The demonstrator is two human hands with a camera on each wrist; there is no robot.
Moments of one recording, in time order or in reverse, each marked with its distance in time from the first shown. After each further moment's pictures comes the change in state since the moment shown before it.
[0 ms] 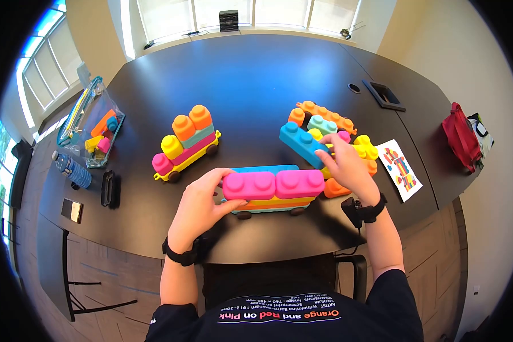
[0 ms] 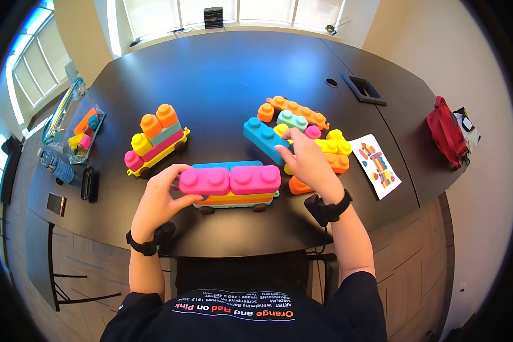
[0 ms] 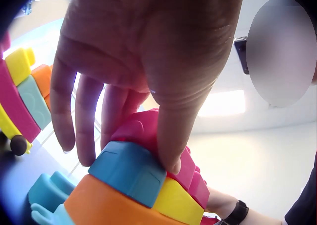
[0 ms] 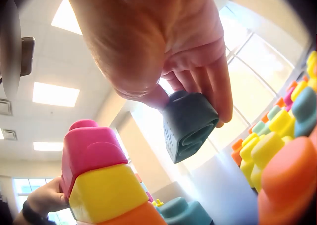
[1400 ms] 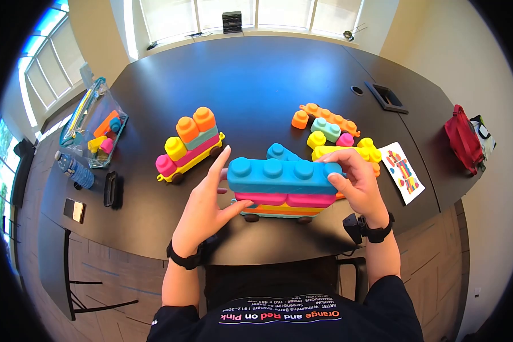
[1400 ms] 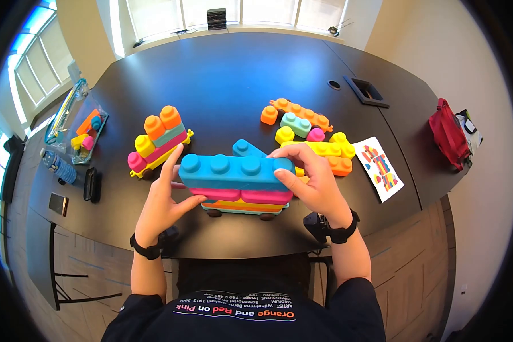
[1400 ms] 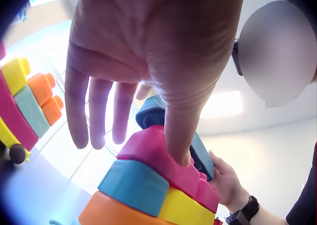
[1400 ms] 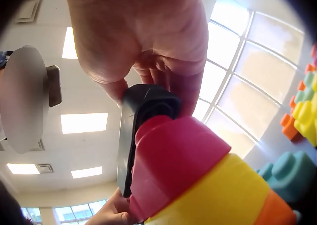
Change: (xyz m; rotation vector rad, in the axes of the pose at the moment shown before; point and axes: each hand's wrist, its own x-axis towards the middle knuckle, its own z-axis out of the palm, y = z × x) left_hand -0.004 -0.002 0.006 -0.087 0.092 0.091; right_hand -0.029 -0.050 -0.018 0.642 -0.115 -0.144
